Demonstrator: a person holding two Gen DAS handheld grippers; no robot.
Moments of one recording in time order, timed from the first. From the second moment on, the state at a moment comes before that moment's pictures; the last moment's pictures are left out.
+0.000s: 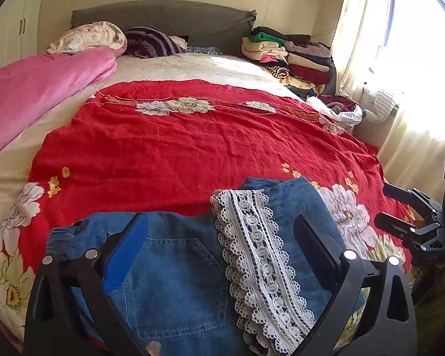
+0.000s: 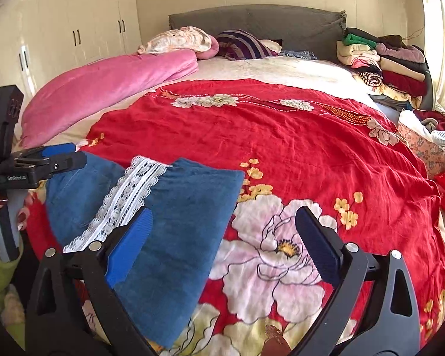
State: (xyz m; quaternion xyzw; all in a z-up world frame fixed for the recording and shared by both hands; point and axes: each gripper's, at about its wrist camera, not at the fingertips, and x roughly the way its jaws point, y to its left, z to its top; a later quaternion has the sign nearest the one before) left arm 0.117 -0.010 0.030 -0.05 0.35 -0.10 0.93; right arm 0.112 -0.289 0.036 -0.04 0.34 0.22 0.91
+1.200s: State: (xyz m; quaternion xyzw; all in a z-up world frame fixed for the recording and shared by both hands) left arm 0.062 -0.054 -0.054 -0.08 0.48 -0.16 0.86; right arm 0.061 -0.274 -0.038 -0.05 0.42 0.25 0.87
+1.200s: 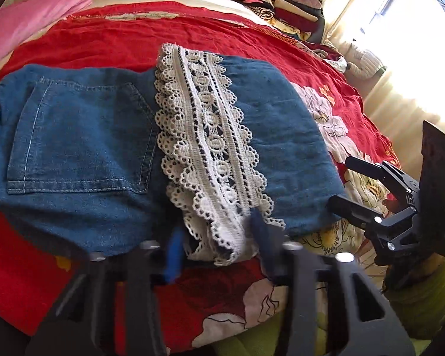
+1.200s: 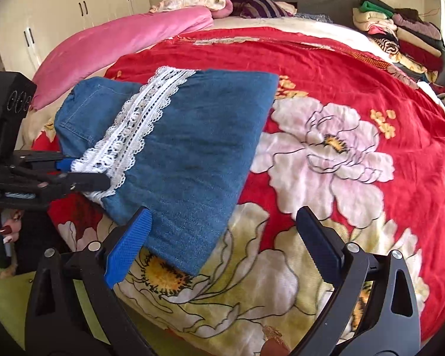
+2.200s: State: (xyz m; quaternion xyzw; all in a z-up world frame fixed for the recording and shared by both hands) left arm 0.051 -0.049 -0.050 -0.05 0.48 -0.16 0.86; right arm 0.047 -0.247 -0.036 -0.11 0.41 0.30 0.86
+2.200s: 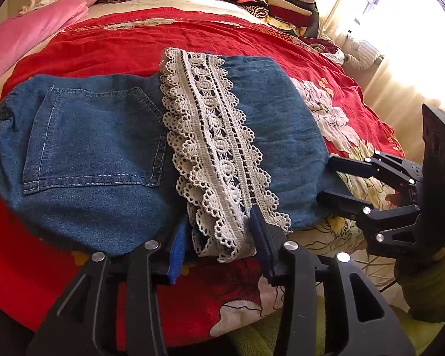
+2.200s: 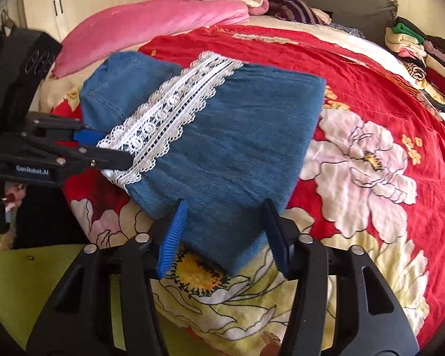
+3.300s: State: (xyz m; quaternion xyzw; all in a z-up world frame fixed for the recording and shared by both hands) left arm 0.031 -0.021 0.001 -0.02 0.42 -0.10 0.90; right arm 0.063 -0.267 0.031 -0.06 0.34 0.27 0.90
